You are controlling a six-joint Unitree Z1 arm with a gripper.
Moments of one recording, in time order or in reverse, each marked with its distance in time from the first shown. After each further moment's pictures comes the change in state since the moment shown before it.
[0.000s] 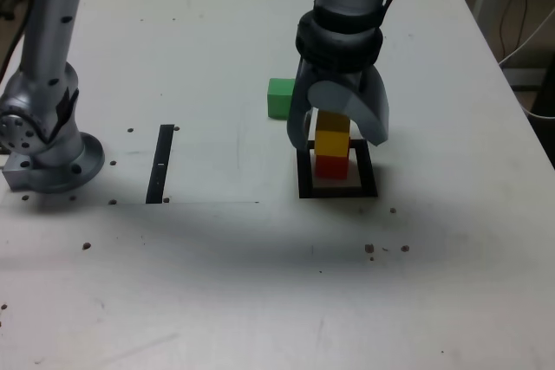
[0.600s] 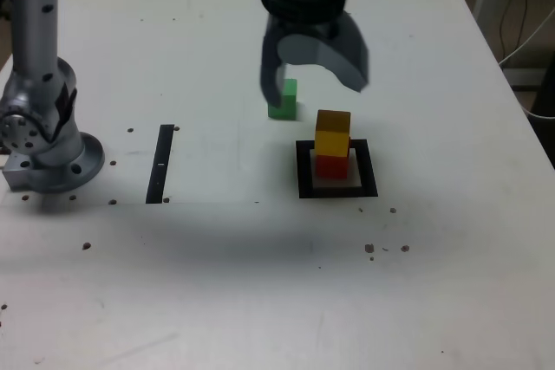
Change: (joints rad) arm 0.085 -0.148 0.073 0.048 0.066 -0.010
